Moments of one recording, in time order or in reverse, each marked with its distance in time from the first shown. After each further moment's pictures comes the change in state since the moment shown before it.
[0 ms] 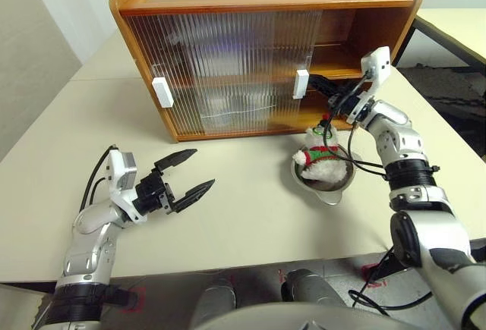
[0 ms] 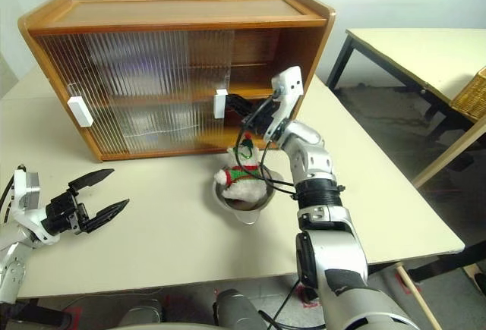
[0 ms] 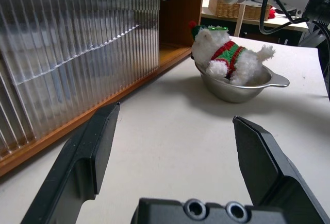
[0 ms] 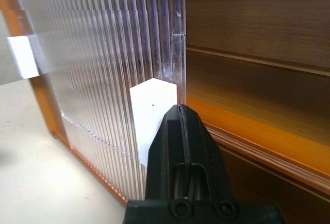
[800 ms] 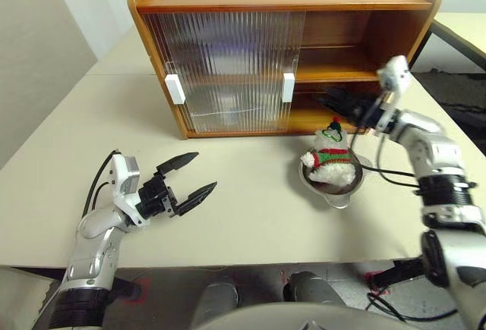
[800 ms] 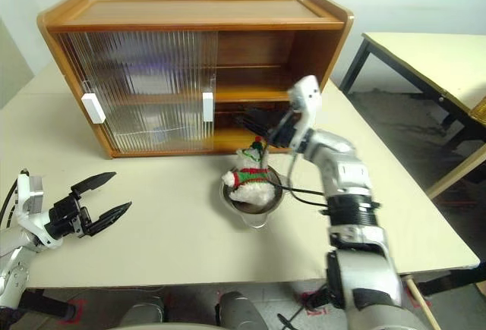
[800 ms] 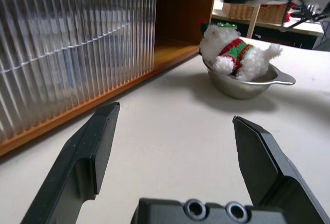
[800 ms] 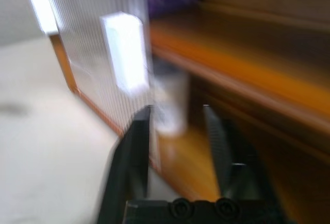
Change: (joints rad) left arm 0.022 -0.011 -0.018 -0.003 0.001 -0.009 0.020; right arm 0.171 -0.246 -0.008 -0.239 0.048 0.250 0.077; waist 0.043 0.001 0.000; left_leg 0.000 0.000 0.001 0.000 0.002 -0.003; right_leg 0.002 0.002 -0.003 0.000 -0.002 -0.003
